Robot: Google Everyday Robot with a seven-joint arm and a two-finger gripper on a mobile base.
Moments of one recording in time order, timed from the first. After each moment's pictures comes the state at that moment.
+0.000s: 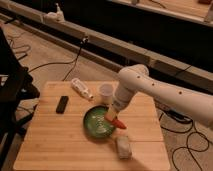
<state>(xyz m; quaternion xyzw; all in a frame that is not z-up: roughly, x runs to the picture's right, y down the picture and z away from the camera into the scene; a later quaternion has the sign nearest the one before) 0.059 0.146 0.721 -0.42 -0.01 0.38 0.83</state>
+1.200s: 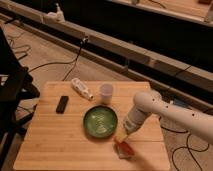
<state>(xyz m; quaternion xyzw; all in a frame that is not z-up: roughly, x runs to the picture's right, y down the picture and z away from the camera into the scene) 0.100 0.259 0.737 -0.49 0.04 0.45 0.75</state>
